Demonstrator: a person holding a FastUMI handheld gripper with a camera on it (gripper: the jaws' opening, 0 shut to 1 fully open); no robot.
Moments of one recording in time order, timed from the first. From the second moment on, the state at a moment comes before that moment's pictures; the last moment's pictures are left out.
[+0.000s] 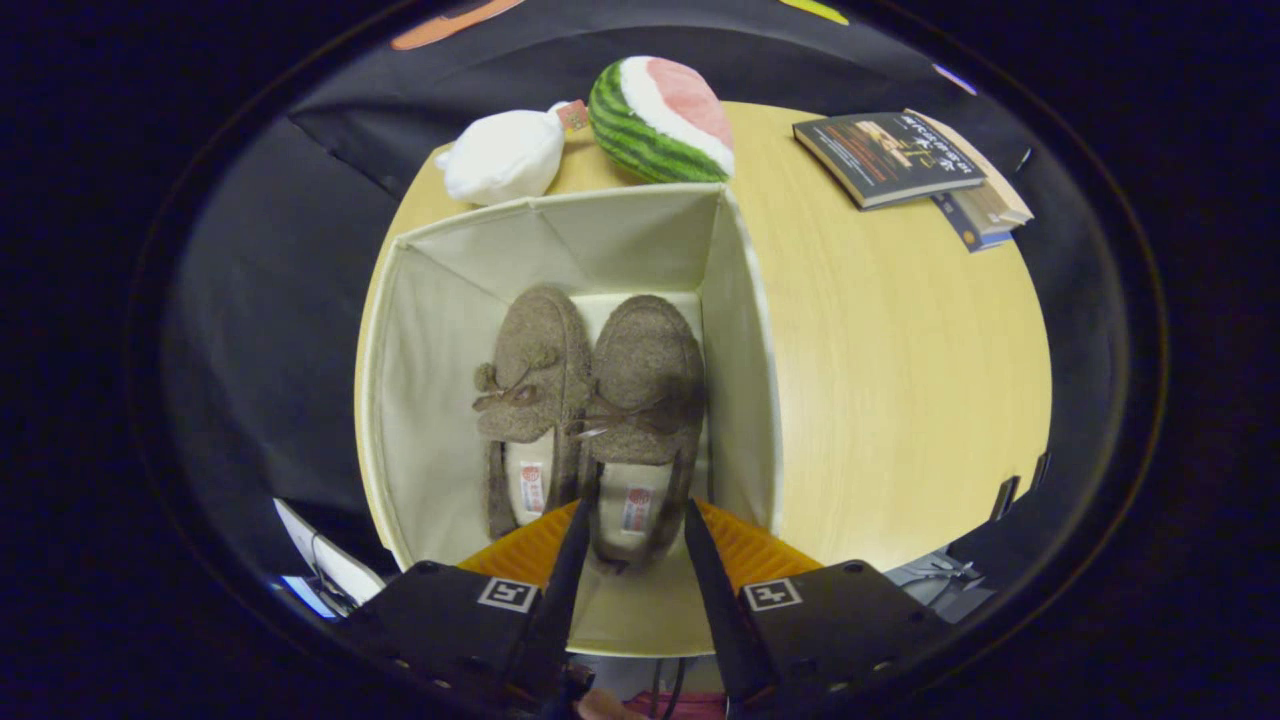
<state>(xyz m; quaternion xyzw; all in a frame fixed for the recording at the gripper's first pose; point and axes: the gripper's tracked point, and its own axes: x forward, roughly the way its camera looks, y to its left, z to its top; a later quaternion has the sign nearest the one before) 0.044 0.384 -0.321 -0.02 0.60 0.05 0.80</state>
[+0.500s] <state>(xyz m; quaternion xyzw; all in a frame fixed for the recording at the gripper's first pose) 0.054 0.346 -0.219 -0.06 0.48 0.08 0.87</state>
